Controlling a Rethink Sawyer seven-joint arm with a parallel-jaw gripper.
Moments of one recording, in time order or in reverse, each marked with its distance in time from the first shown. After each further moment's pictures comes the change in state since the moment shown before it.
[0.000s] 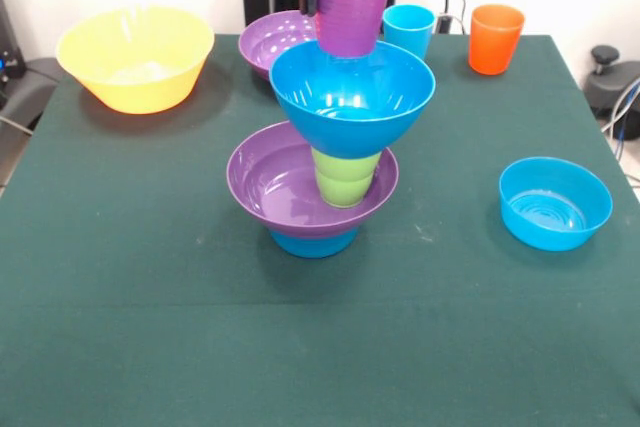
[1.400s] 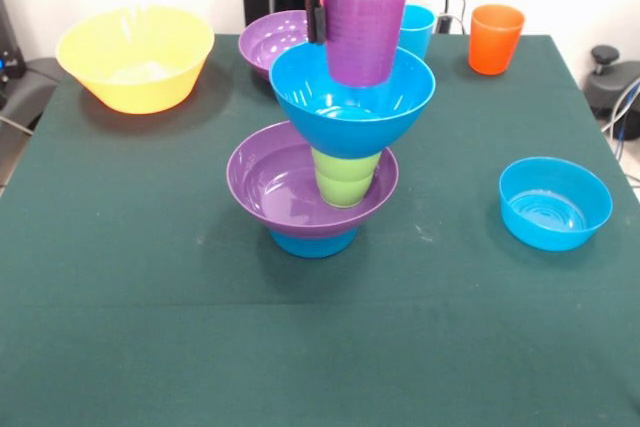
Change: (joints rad) arm -0.009 0.081 0.045 -0.123 -0.007 0.000 0.000
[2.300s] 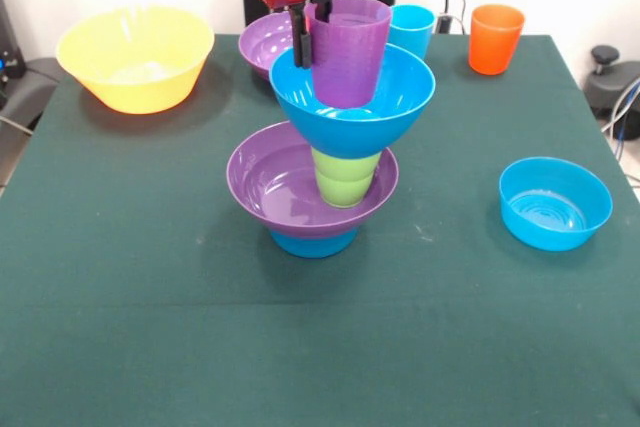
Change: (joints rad) arm 0.000 0.046 0.002 -0.032 -0.063 0.040 0.000
